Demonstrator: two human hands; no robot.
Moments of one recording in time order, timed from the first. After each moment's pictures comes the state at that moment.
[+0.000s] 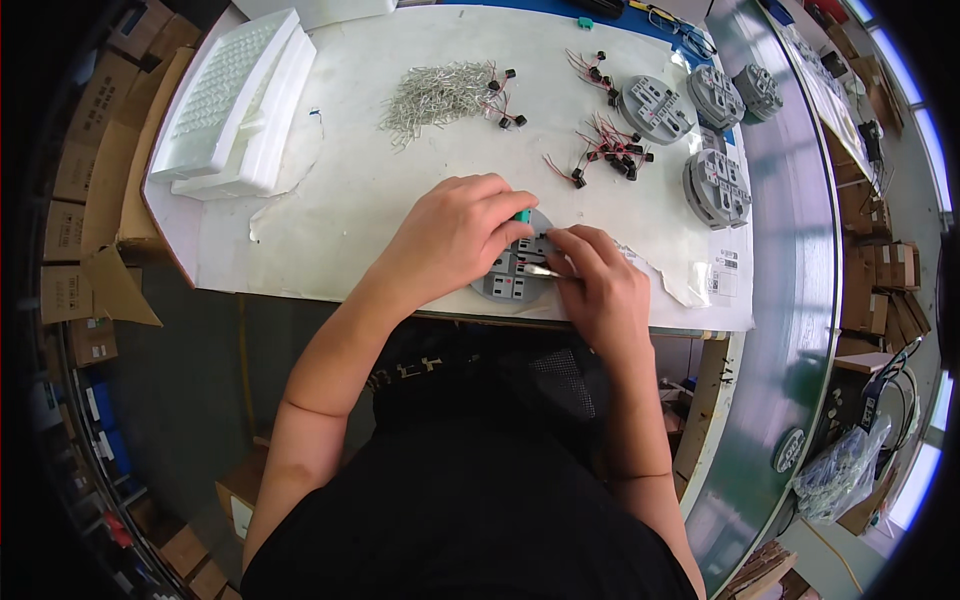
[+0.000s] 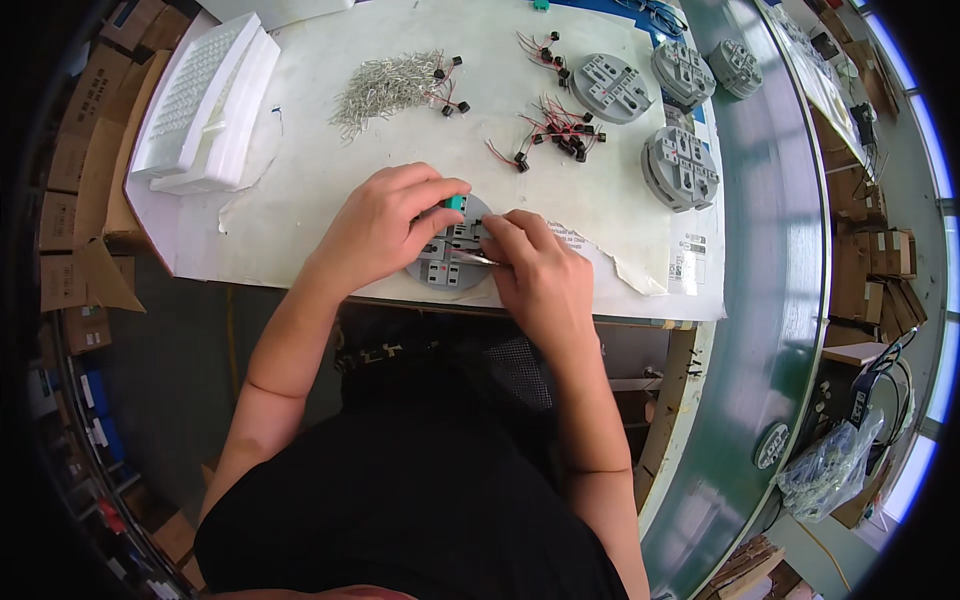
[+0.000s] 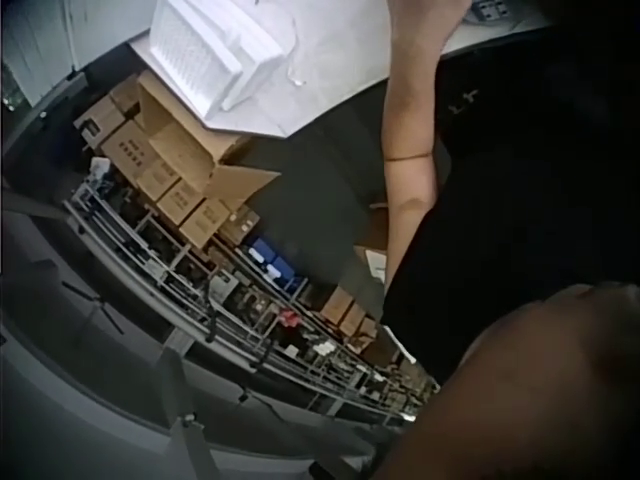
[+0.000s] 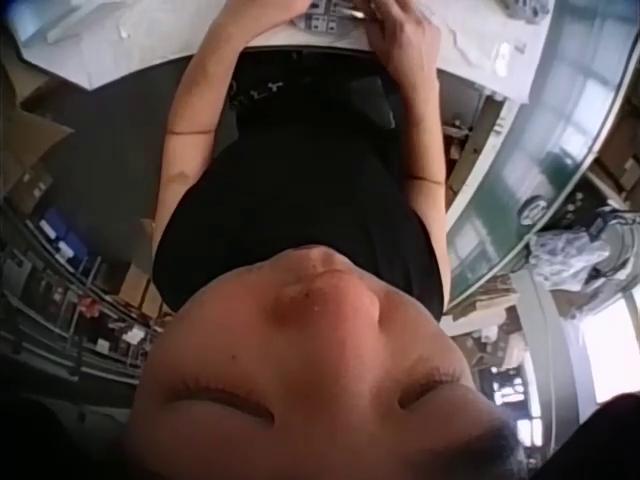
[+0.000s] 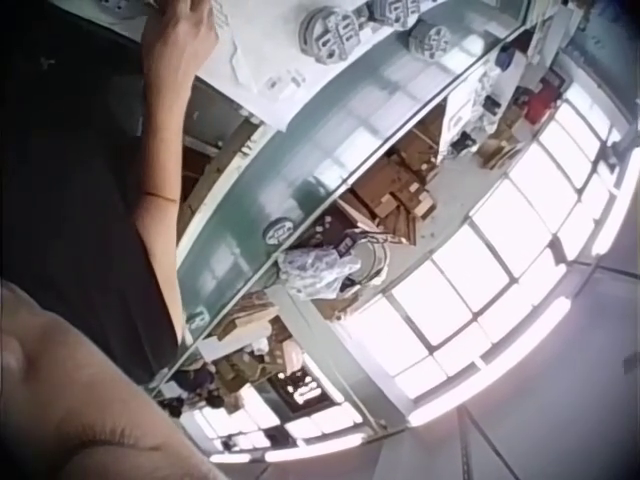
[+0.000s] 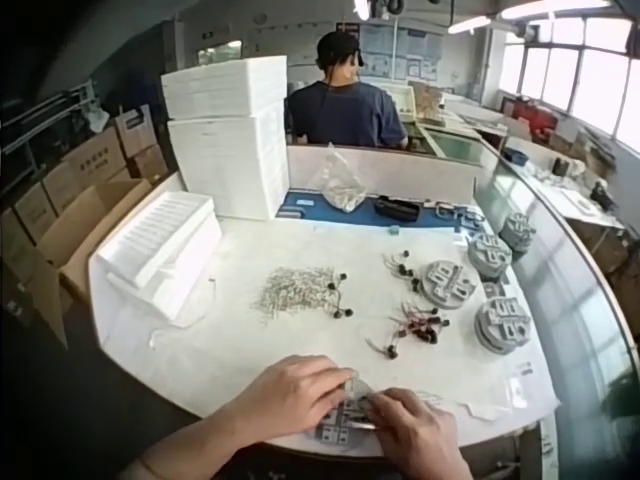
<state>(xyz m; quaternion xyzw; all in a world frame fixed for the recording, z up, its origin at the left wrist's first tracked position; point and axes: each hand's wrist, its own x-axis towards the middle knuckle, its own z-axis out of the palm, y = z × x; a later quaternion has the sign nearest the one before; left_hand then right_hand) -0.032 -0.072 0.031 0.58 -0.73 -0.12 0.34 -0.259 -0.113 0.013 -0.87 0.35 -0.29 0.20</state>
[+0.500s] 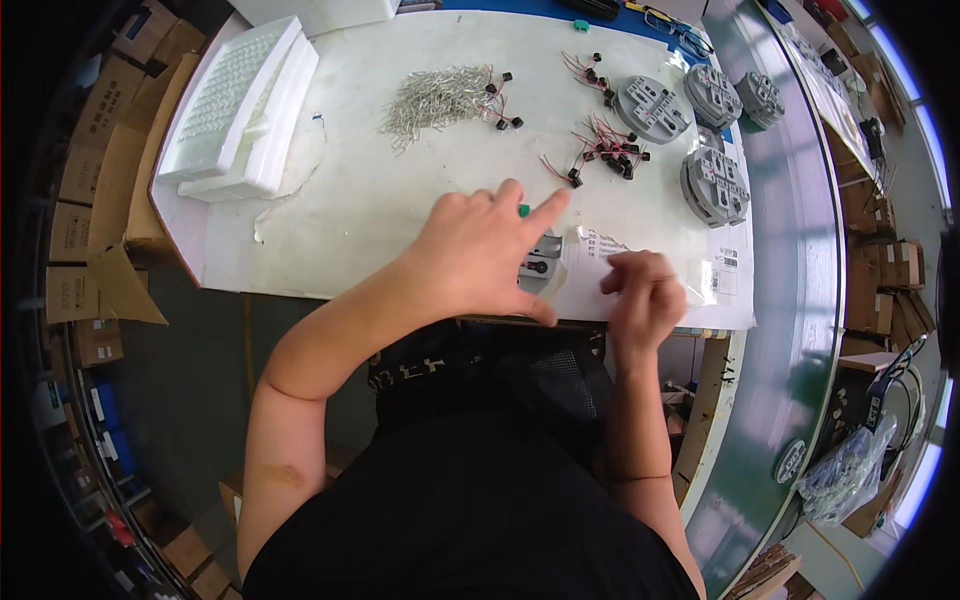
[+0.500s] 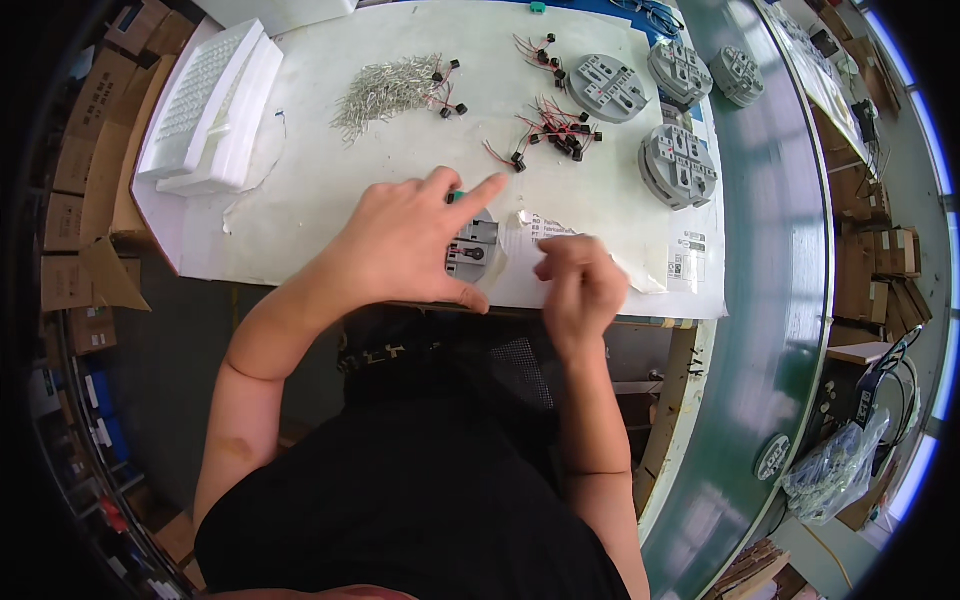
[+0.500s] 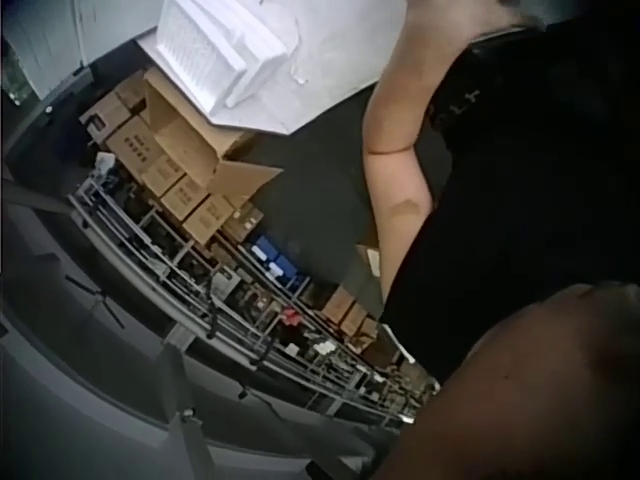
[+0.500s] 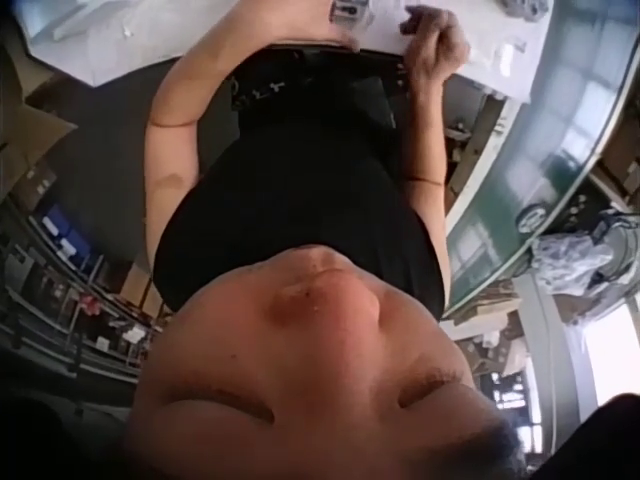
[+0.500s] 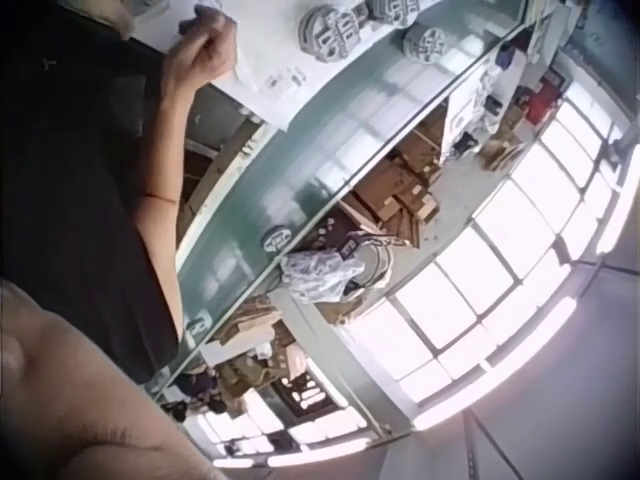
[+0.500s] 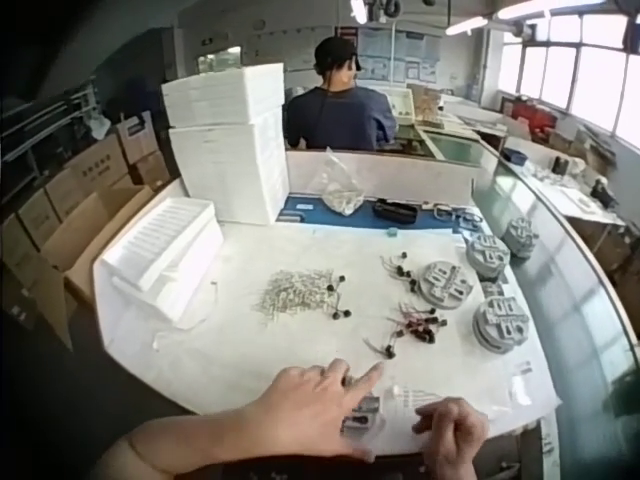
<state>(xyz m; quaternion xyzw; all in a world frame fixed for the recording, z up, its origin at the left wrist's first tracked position) -0.066 -0.069 0.074 0.65 -0.75 -0.11 0.09 -0.288 -0.113 -0.008 -0.71 0.37 -0.49 0.35</state>
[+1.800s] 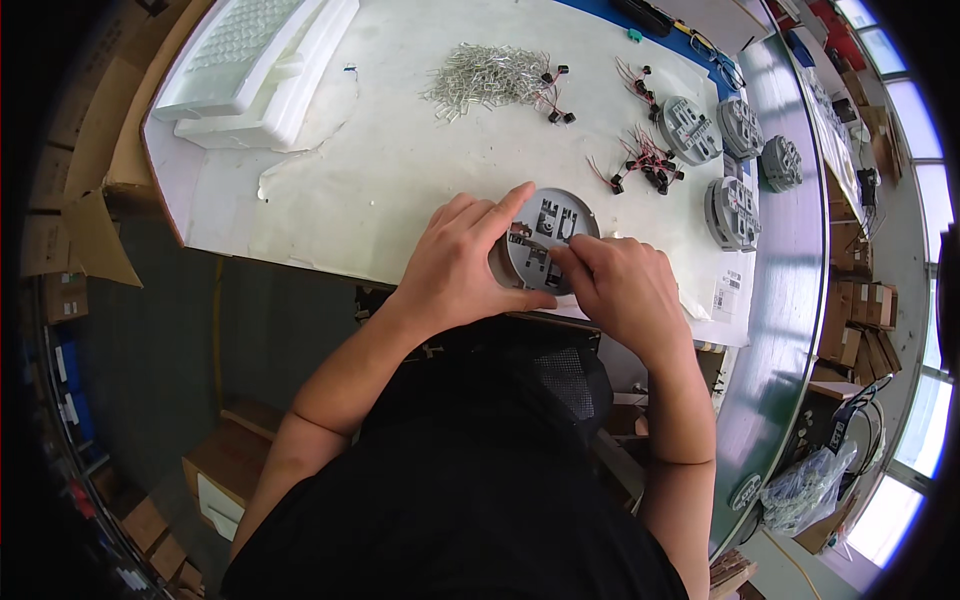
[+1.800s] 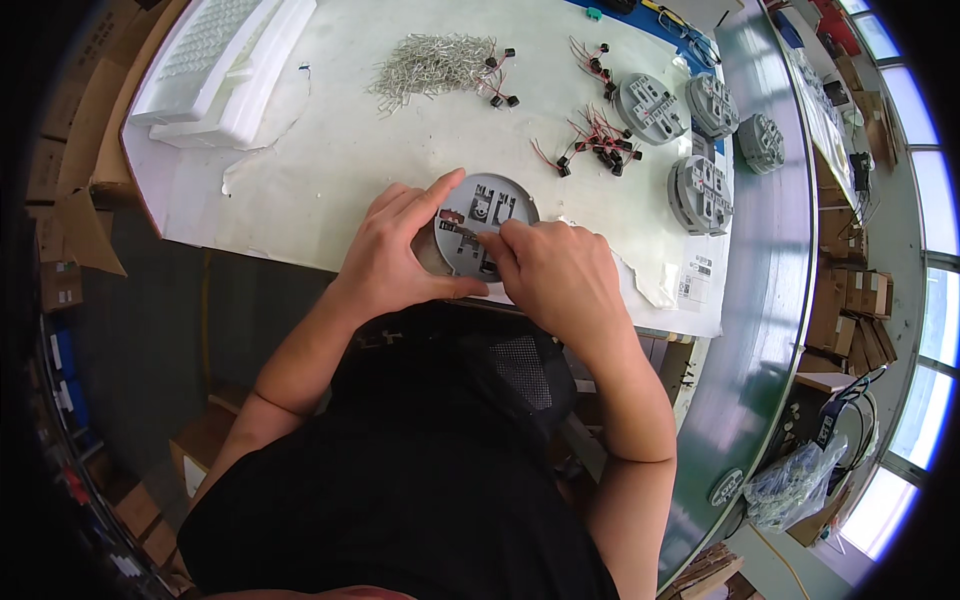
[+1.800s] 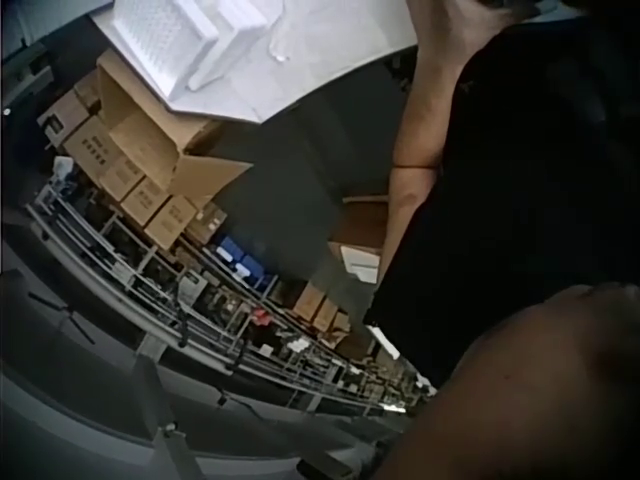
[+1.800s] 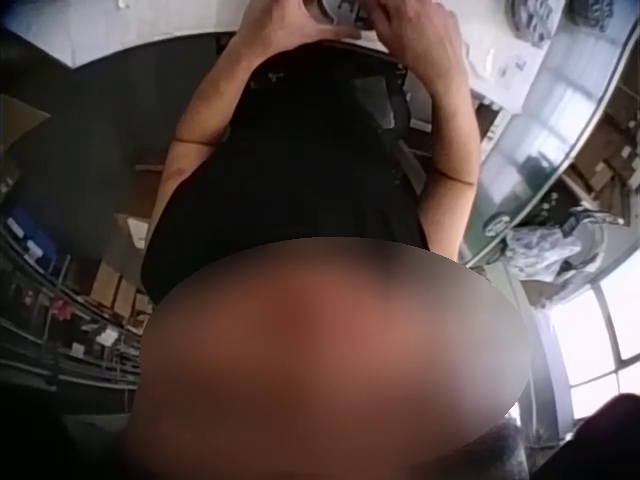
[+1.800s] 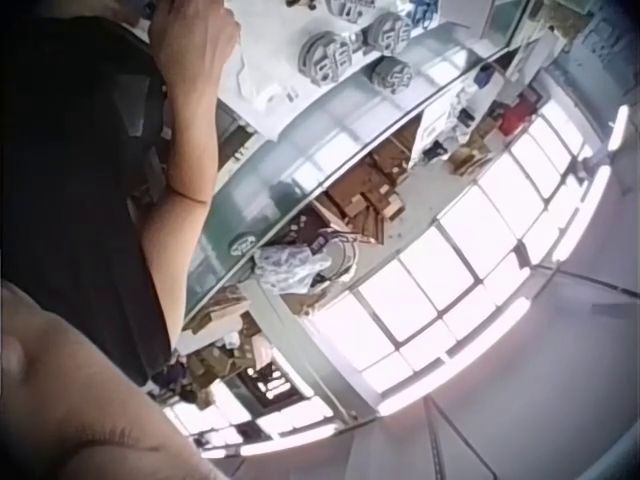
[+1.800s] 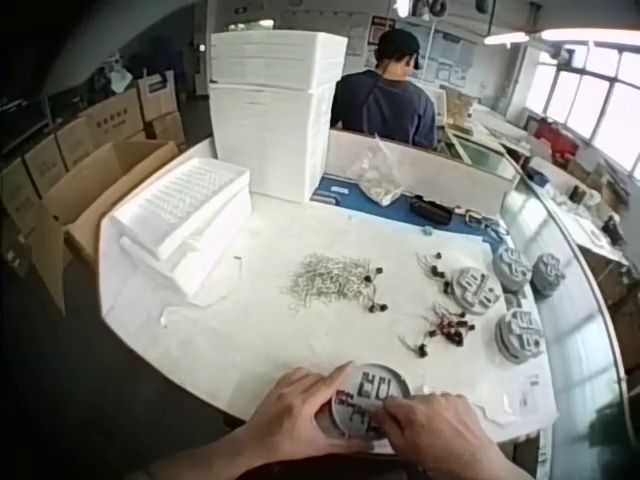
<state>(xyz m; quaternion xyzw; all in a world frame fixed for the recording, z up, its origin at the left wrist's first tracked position) -0.033 -0.015 -0.002 0.64 -0.63 -0.17 0.41 -0.221 -0.124 0.065 -0.92 0.34 -0.02 0.19</state>
